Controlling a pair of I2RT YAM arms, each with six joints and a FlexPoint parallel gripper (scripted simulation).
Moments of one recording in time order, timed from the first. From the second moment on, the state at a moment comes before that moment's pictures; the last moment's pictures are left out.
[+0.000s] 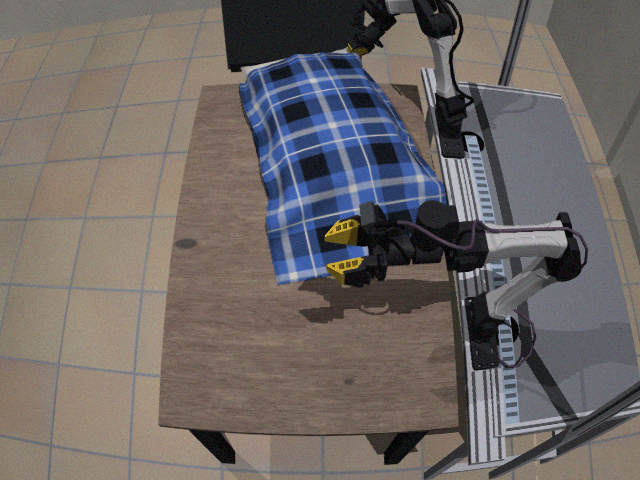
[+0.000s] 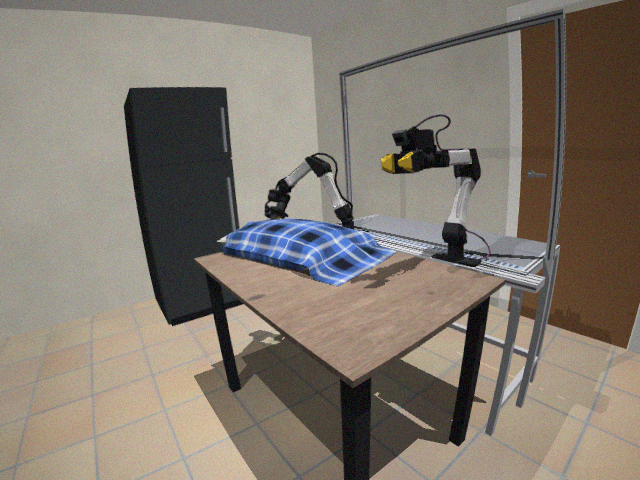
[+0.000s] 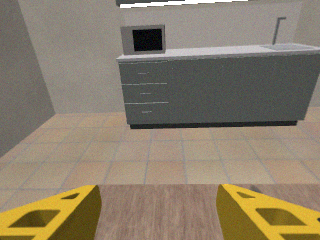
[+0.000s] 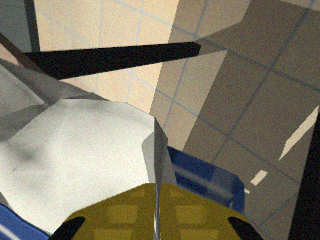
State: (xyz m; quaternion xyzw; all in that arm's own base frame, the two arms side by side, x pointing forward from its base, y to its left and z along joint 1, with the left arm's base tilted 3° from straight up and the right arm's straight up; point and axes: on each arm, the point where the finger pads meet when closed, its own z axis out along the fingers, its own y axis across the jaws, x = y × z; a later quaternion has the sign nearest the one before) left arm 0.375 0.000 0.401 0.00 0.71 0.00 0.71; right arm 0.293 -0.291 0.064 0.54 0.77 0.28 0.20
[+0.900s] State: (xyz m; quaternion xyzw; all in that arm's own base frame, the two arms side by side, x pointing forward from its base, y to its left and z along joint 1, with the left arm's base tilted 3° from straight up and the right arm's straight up) left arm 0.365 -0.096 0.317 -0.01 0.82 -0.13 0.56; right arm 0.293 -0.291 0.064 0.54 0.77 0.28 0.20
